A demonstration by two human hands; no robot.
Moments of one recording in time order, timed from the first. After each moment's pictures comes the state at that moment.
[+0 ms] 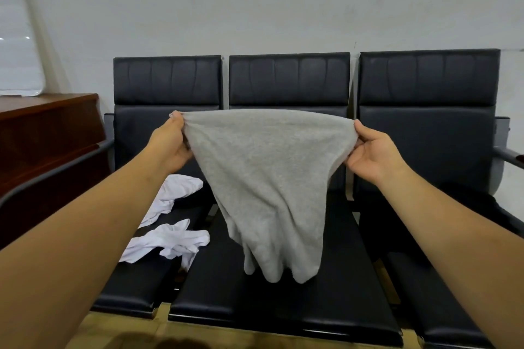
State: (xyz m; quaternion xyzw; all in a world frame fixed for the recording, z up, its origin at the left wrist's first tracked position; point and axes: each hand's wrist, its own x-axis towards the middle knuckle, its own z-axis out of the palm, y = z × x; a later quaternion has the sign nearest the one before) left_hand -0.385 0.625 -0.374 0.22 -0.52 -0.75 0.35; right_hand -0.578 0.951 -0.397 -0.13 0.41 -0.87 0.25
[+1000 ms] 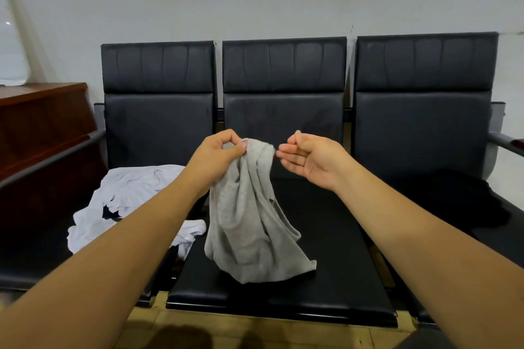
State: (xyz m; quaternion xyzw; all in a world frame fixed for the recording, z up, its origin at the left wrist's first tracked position) left_hand -0.378 0.716 -0.412 0.11 -0.82 -0.49 0.27; right_hand -0.506 0.896 -0.412 -0.21 0.57 -0.74 0.29
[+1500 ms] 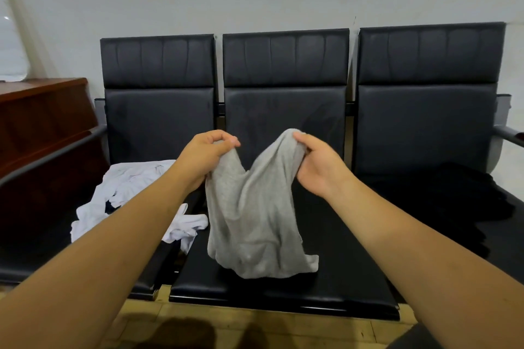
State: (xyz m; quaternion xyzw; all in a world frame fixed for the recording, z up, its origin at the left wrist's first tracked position) left_hand -0.383 0.687 -0.424 0.17 -0.79 -0.54 0.25; right_hand -0.507 0.886 -0.442 -0.13 0.42 -0.83 0.34
